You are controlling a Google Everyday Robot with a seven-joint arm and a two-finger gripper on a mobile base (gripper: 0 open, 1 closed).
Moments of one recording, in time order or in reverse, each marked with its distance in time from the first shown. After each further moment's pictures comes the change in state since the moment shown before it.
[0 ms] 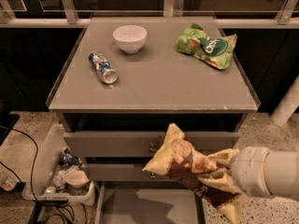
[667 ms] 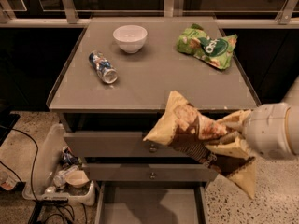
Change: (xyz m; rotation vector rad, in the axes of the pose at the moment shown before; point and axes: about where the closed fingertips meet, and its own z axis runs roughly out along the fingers) arm -0.072 -0.046 -0.053 0.021 -0.021 -0.094
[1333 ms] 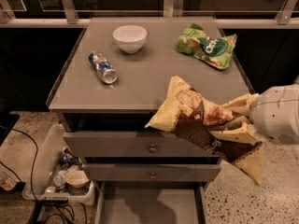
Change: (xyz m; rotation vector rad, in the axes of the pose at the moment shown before) arm -0.024 -0.019 -0.019 0.024 -0.024 -0.047
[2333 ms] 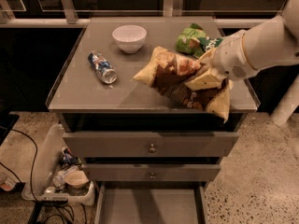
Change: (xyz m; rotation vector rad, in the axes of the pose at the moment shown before) arm -0.043 -0.108 0.077 -0.060 0.039 -0.003
